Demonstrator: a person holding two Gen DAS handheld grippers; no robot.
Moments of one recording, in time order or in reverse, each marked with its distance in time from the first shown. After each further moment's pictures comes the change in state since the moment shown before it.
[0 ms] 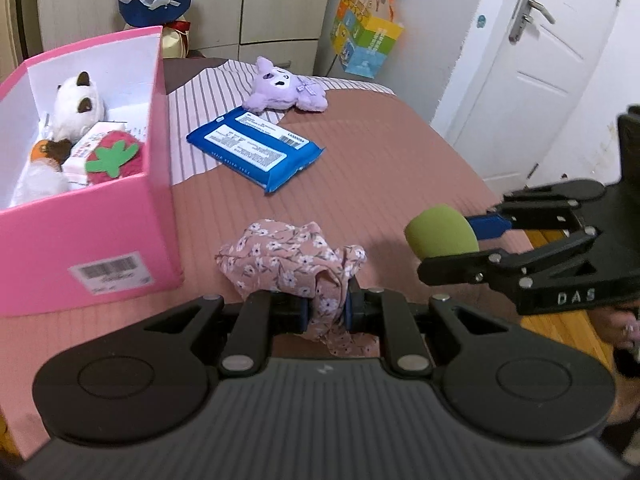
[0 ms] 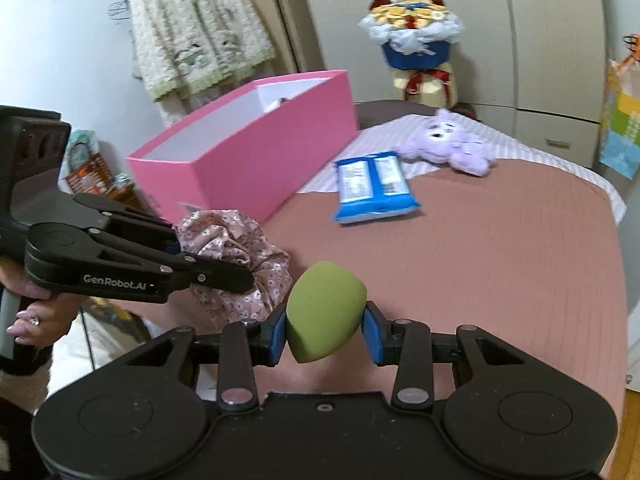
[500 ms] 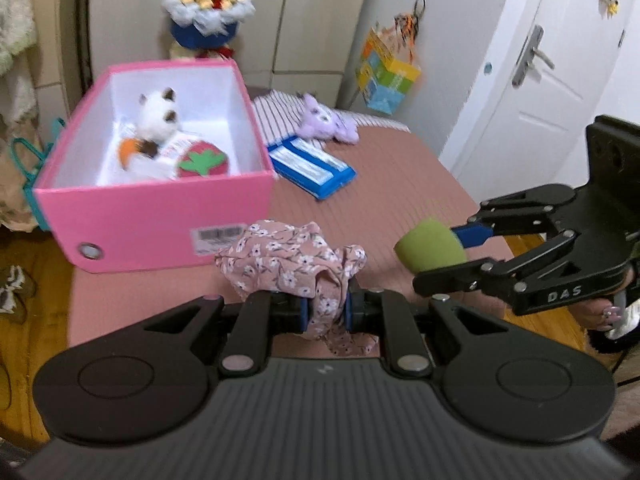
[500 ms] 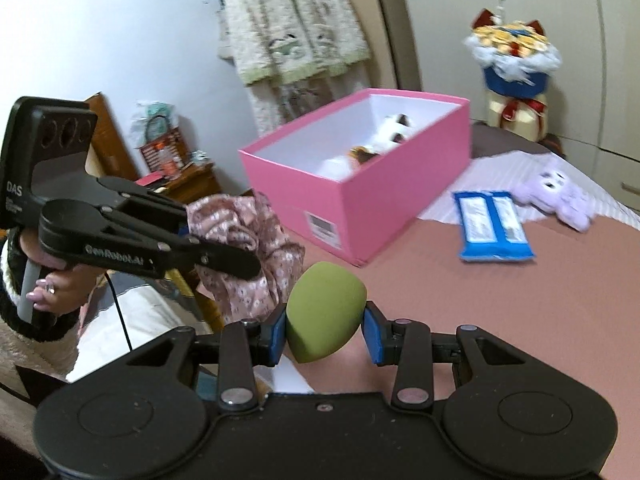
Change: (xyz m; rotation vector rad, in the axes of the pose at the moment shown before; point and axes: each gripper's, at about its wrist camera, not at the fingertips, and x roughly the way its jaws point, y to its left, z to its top) left arm -0.107 0.033 -0.025 -0.073 -0.105 0.036; right arm -0.014 0.073 0.026 -0.153 0.016 0.182
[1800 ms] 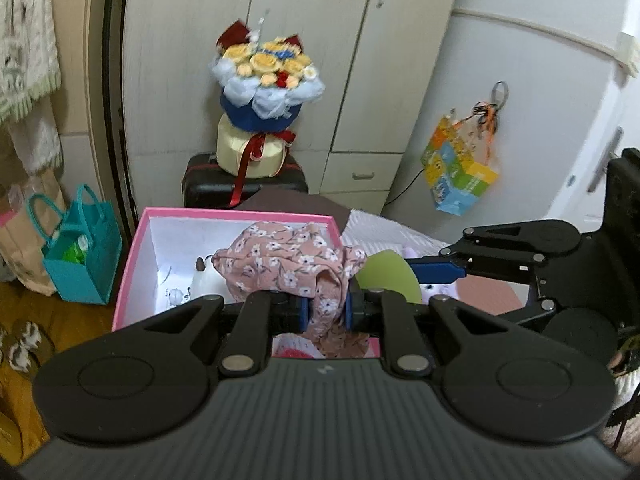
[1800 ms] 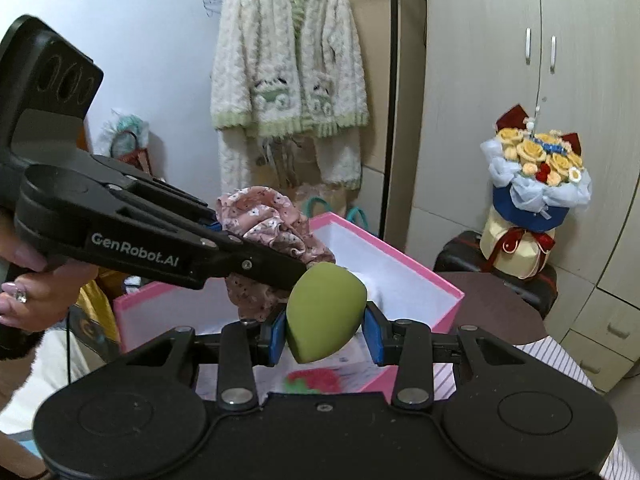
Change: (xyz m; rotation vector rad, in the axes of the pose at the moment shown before) left arm 0.097 0.117 0.180 -0.087 -0.131 0.087; right arm 0.115 -0.056 0.192 -0.221 -0.091 -0.116
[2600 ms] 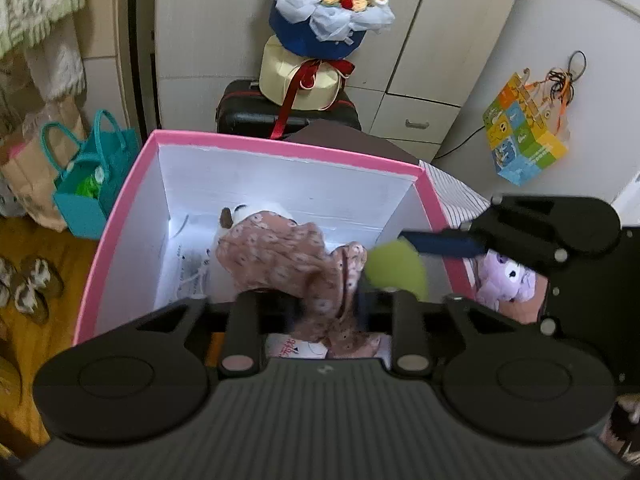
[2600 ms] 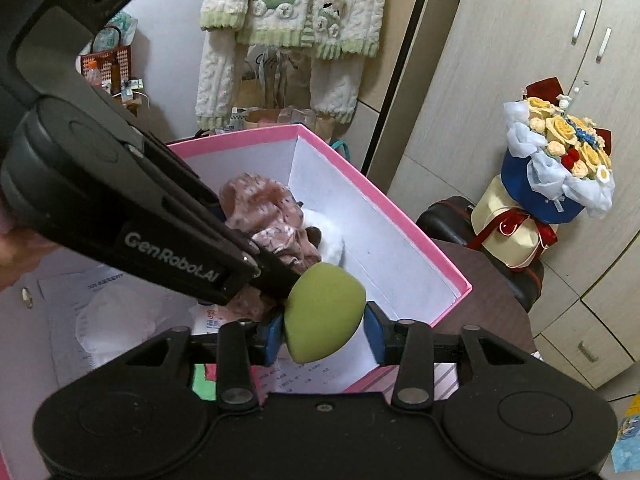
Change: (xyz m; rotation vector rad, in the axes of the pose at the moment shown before) left arm 0.087 0.039 -0.006 -0.092 0.168 0.101; right arm 0.099 -0.015 -0.003 -0.188 0.205 -0.096
